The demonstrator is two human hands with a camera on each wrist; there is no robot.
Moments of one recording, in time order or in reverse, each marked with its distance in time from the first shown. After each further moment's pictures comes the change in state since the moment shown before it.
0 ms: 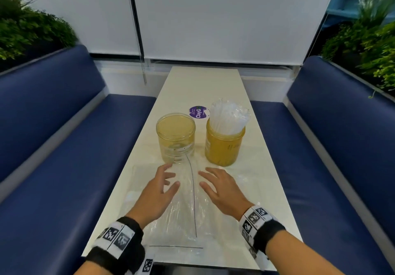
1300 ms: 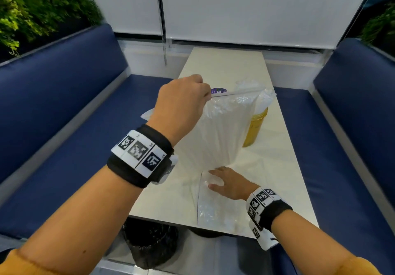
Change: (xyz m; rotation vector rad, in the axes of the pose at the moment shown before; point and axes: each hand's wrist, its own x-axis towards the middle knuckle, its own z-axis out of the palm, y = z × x) left_hand 0.008 0.148 -0.071 0.896 0.495 0.558; right_hand -0.004 -0.009 0.037 0.030 -0.475 0.111
